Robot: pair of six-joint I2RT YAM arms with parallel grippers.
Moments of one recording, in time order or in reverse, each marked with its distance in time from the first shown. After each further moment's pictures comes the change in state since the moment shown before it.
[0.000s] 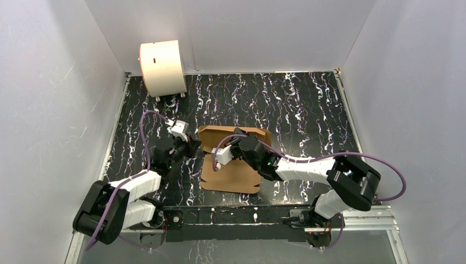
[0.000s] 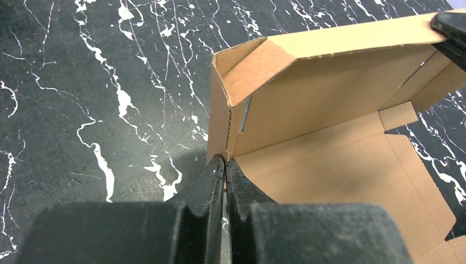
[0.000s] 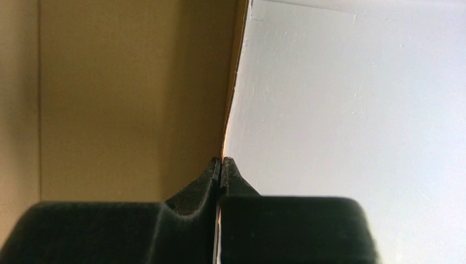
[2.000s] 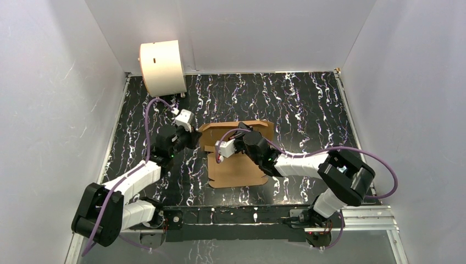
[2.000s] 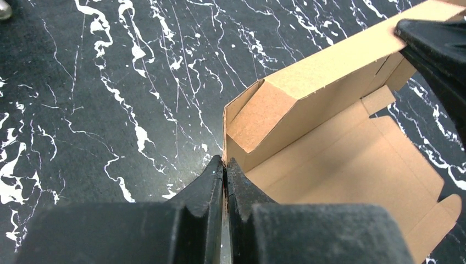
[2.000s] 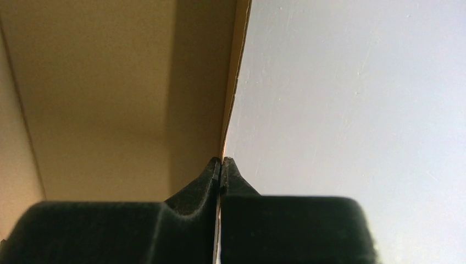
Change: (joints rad) left arm -0.046 -0.026 0.188 -0.253 -0.054 0.131; right arm -0.093 0.073 -0.014 0.131 -0.030 -0.028
